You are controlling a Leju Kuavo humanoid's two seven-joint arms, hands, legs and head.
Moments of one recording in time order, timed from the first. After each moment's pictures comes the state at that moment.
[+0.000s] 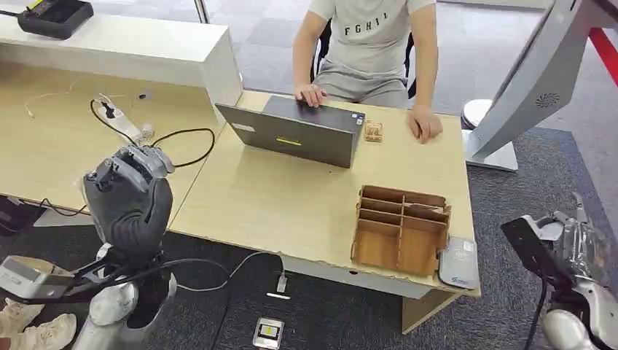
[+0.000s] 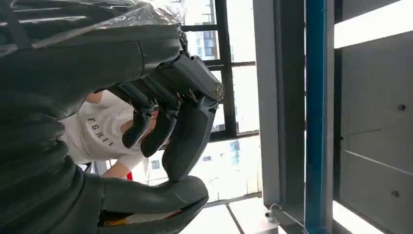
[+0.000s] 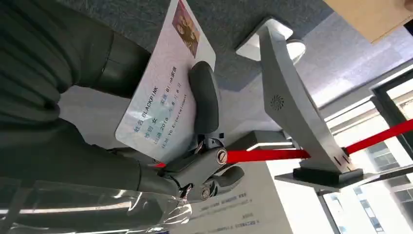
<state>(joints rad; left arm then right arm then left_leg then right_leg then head) -0.07 0.12 -0.44 -2.05 0.26 0.37 -0.65 -0.38 -0.46 0.33 -1.10 0.71 -0.41 0.06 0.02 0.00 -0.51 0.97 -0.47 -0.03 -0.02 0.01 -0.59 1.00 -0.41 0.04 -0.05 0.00</state>
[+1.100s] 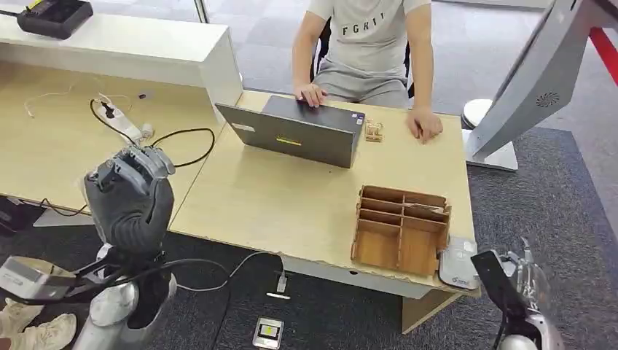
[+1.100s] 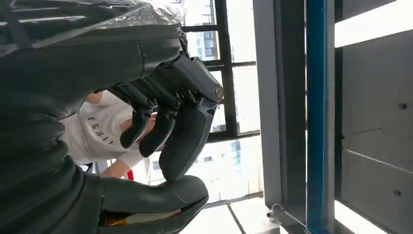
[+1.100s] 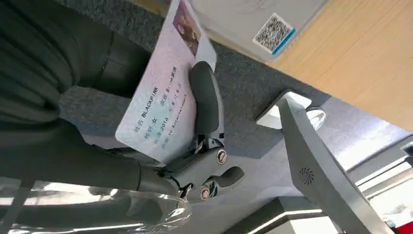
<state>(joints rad) -0.06 0.12 -0.44 -2.05 0.25 0.37 -0.64 -0.32 -0.31 0.34 -0.82 0.52 -0.49 -0.11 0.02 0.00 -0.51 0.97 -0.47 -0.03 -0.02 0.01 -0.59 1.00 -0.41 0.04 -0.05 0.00</state>
